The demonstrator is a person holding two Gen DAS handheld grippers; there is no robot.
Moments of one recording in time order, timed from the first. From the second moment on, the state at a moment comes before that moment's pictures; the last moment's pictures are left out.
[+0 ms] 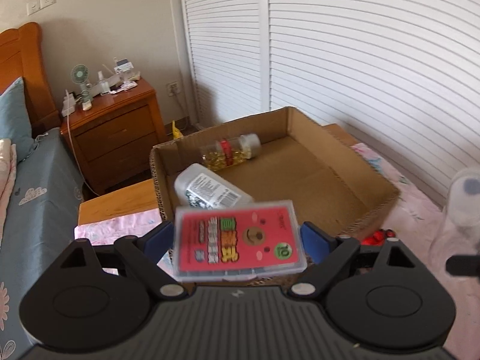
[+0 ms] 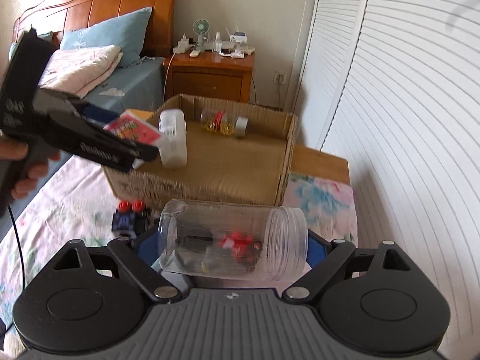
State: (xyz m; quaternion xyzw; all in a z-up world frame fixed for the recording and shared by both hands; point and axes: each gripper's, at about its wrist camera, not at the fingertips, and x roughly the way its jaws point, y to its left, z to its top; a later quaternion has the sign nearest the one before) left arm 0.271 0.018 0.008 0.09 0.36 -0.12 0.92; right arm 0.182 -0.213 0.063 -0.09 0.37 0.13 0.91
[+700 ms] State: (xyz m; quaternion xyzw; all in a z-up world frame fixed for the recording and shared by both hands) left arm 0.171 0.067 -0.008 0.04 0.35 -0.07 0.93; right arm 0.282 -0.173 0.062 -0.06 0.40 0.14 0.90
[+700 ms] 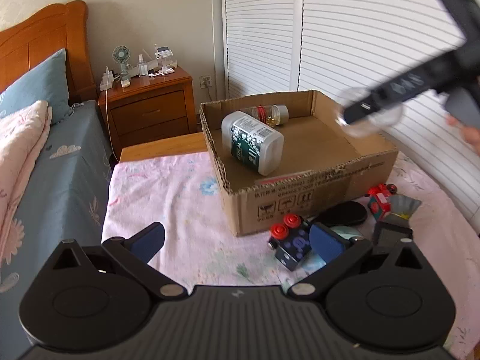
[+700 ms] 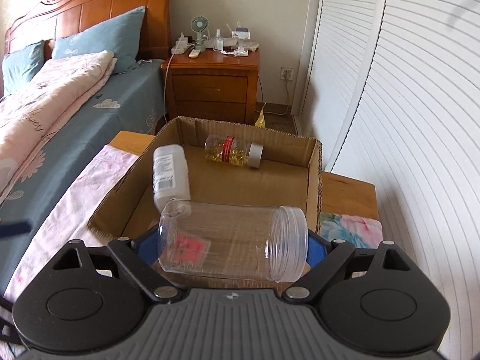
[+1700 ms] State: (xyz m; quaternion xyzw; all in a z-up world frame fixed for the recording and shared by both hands) left arm 0.134 0.069 -0.013 0.02 0.35 -0.04 0.94; right arm 0.306 -0.176 0.046 -0.03 0.43 0.08 0.90
